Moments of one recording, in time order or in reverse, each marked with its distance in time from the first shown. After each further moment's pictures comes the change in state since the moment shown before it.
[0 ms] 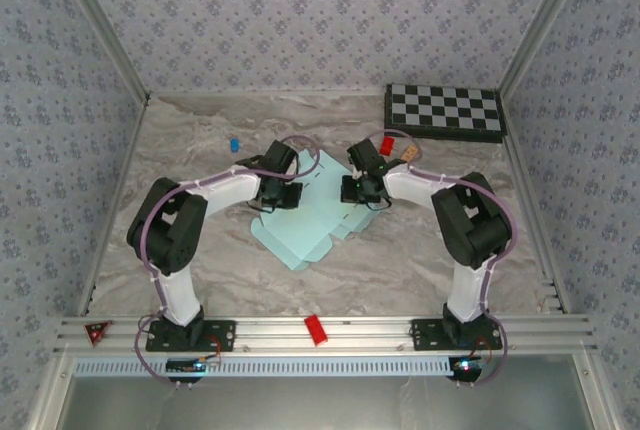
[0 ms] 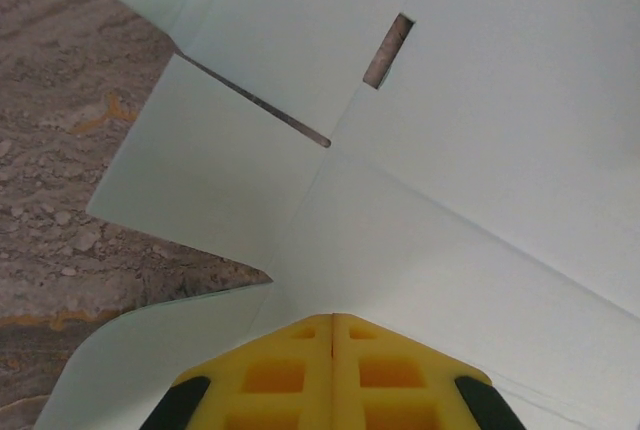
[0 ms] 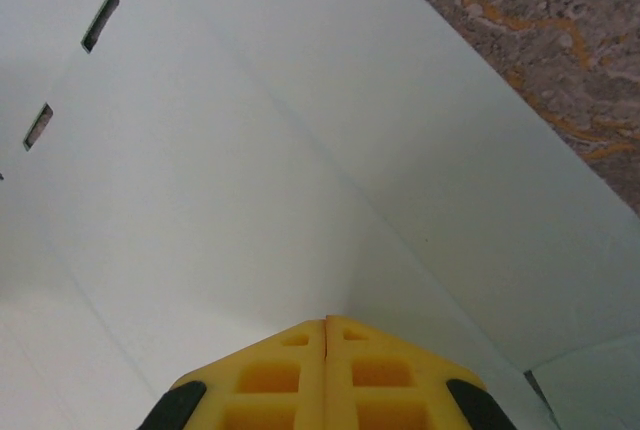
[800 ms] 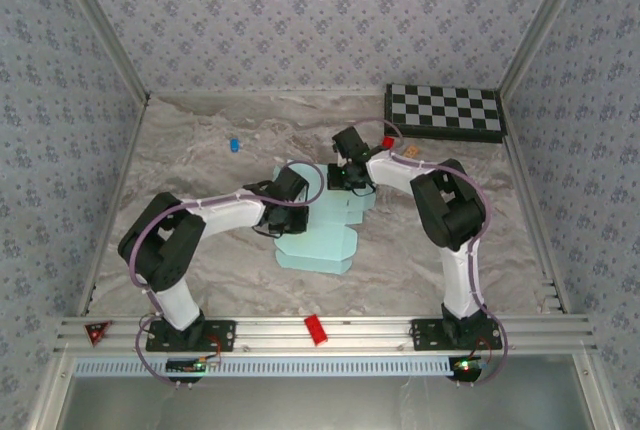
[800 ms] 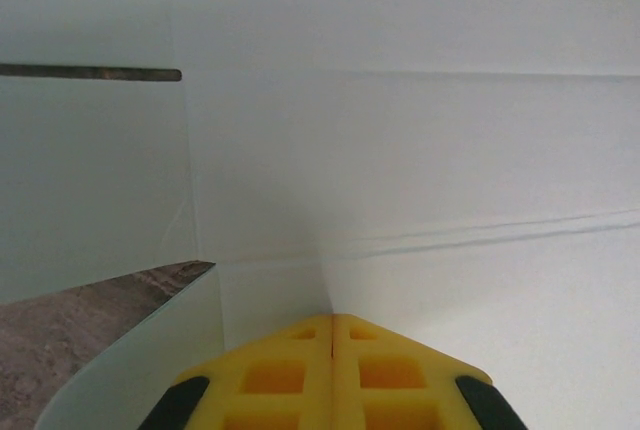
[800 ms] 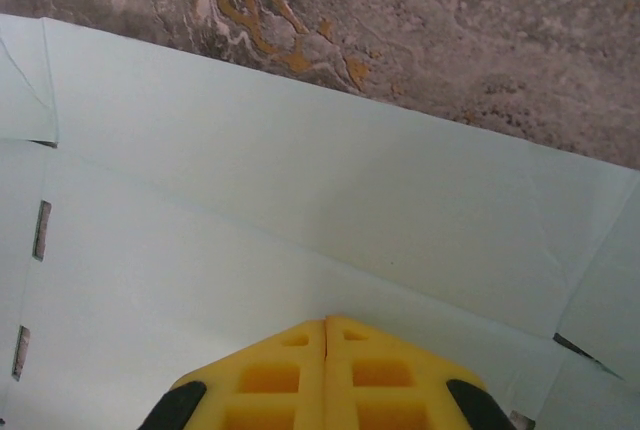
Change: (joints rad) left arm -0.146 -0.105 -0.184 0.071 -0.015 -0.236; right arm 0.017 0.201 0.252 -0.035 -0.006 -0.061
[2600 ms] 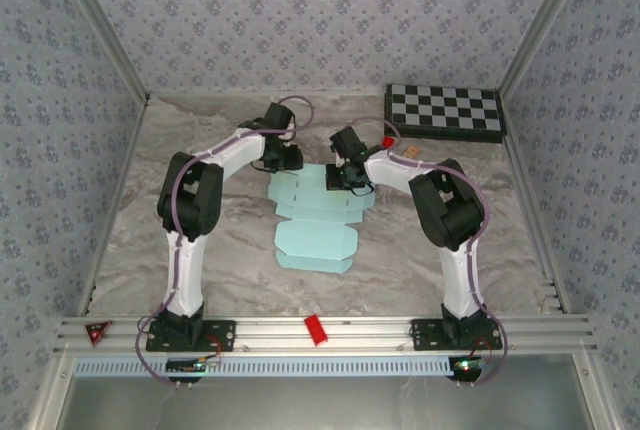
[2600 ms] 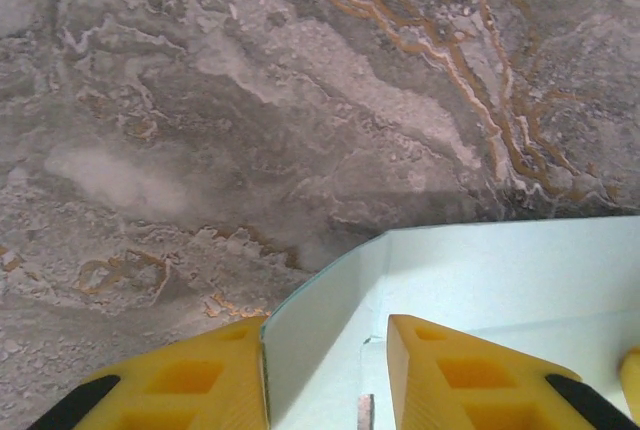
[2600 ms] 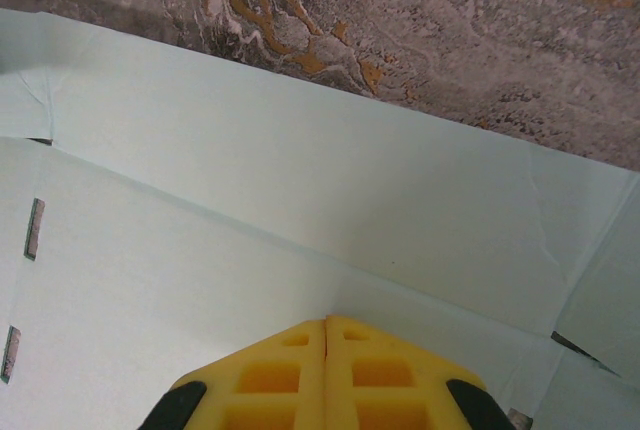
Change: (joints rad) left arm 0.276 0.426 0.690 -0.236 0.049 0.233; right arm 0.008 0.003 0.010 -0.011 0.019 -0.025
